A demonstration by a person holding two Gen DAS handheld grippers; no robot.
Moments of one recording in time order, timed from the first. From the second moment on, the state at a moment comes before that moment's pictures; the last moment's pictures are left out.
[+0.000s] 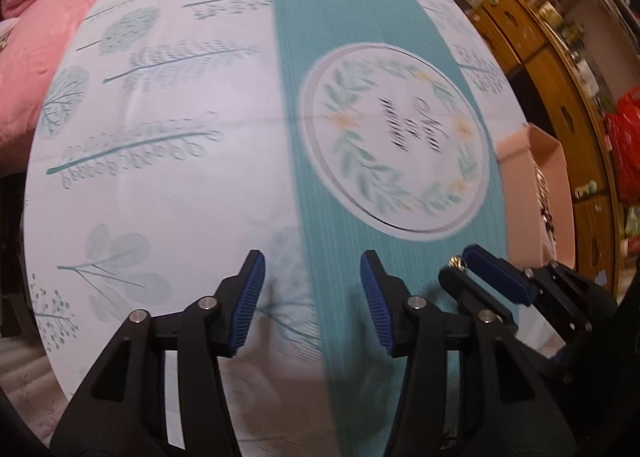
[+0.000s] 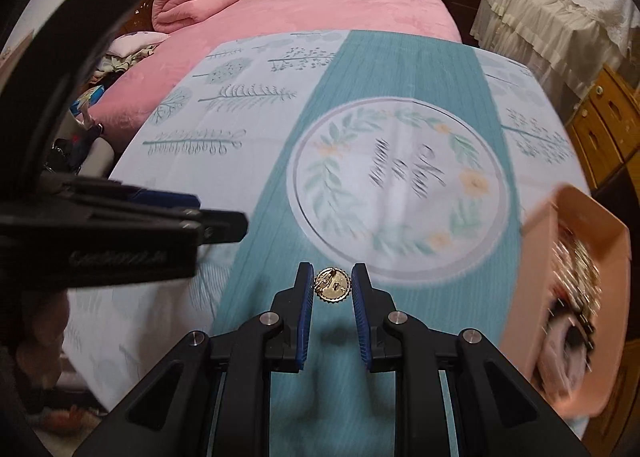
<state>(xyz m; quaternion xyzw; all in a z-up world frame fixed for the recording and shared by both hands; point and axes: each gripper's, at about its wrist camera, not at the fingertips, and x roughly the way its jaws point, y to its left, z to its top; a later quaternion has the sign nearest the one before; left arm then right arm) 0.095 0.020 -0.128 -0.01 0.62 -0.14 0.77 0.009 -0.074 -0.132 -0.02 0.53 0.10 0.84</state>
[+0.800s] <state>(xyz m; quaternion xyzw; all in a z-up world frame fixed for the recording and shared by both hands) 0.029 -0.123 -0.062 0.02 0.58 -0.18 0.79 -0.066 -0.266 -0.050 0.03 0.49 0.01 0.87</state>
